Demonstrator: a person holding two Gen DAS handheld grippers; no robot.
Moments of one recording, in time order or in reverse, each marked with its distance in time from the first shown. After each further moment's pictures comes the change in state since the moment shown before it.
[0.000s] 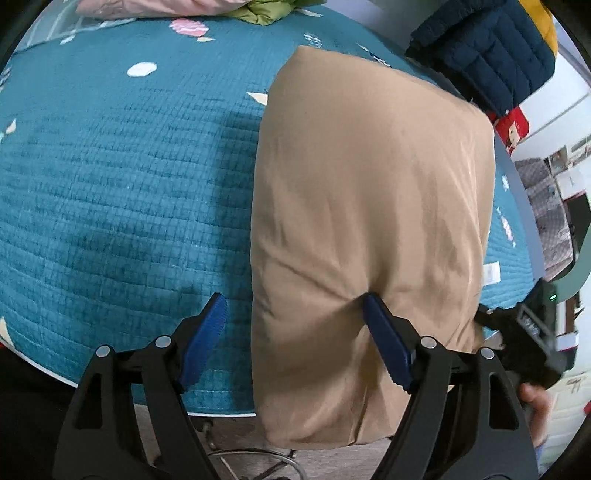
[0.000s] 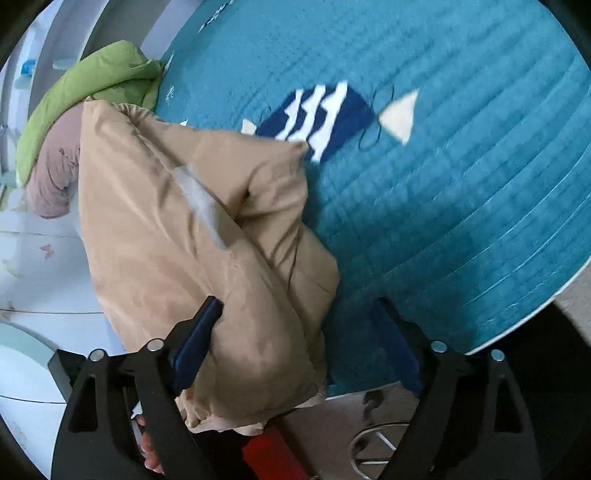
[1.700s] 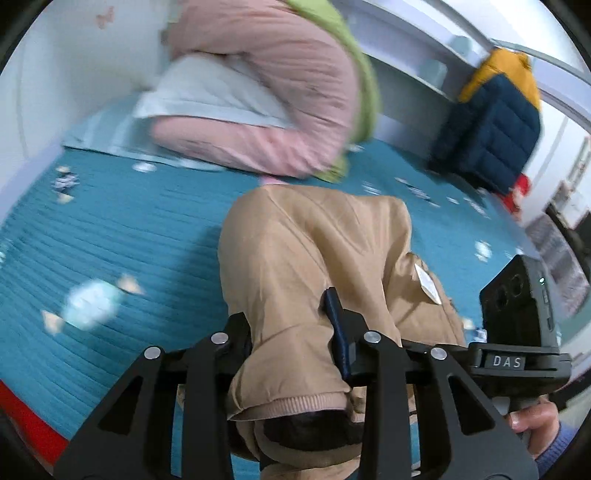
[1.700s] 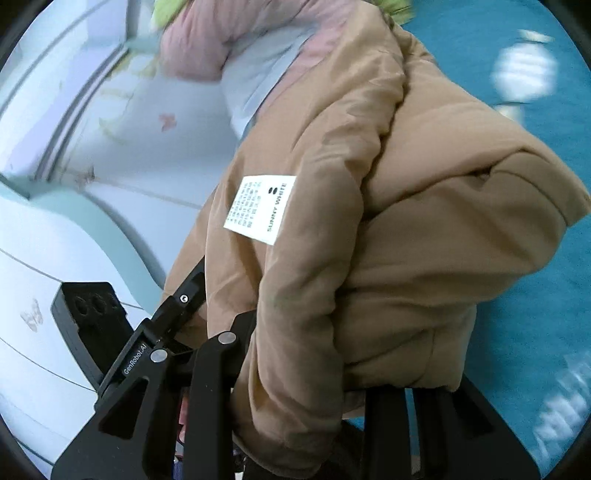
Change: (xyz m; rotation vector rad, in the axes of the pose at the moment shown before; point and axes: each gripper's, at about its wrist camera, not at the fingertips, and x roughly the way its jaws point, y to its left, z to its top) left arm -0.159 0.170 0.093 0.102 -0.441 0.131; right arm 0.176 0.321 -0.087 -0.473 0.259 0.419
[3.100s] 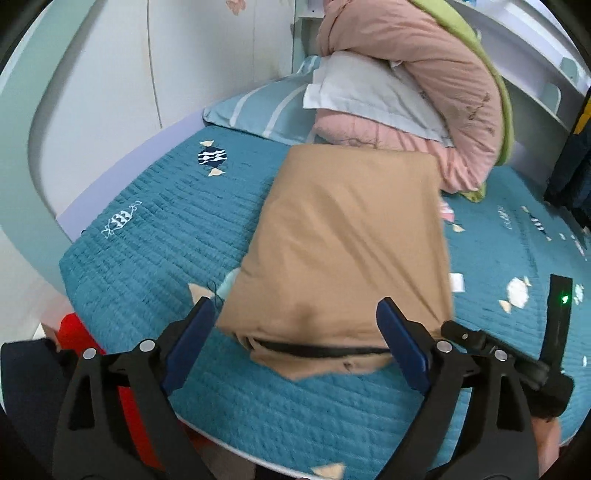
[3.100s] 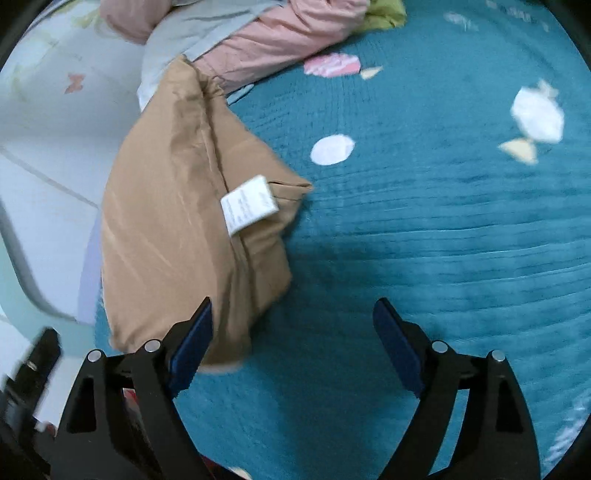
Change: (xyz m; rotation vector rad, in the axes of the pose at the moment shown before) left arm -0.058 0.078 0.005 -0.168 0.019 0.414; right arm 0.061 -0.005 0.022 -0.097 -0.080 -0.573
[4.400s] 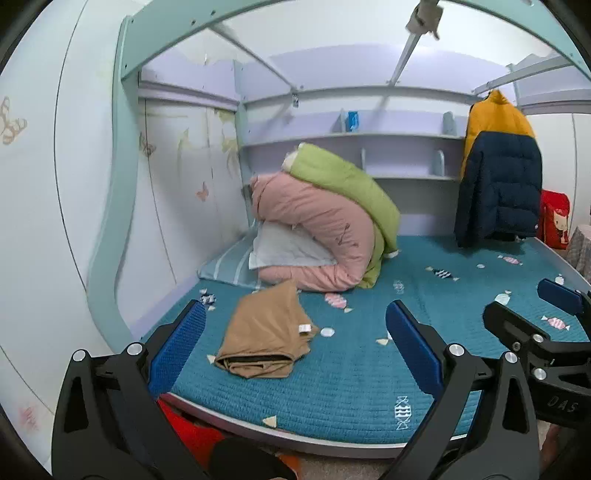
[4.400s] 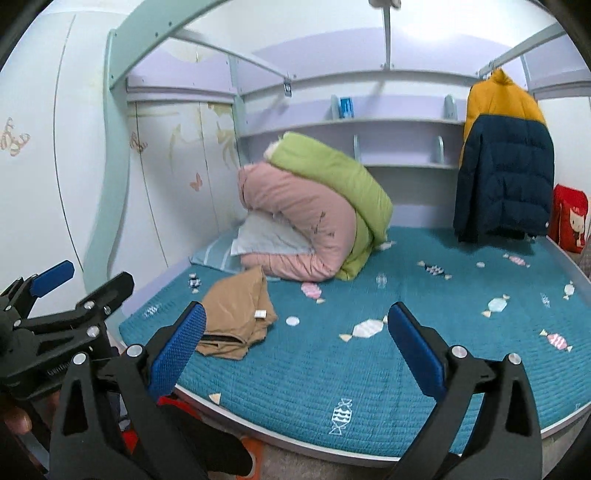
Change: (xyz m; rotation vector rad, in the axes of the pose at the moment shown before) left arm -0.407 -0.140 -0.101 0.219 -0.531 -0.039; right arm -0.455 0.028 -0.172 -0.453 -0.706 -0.072
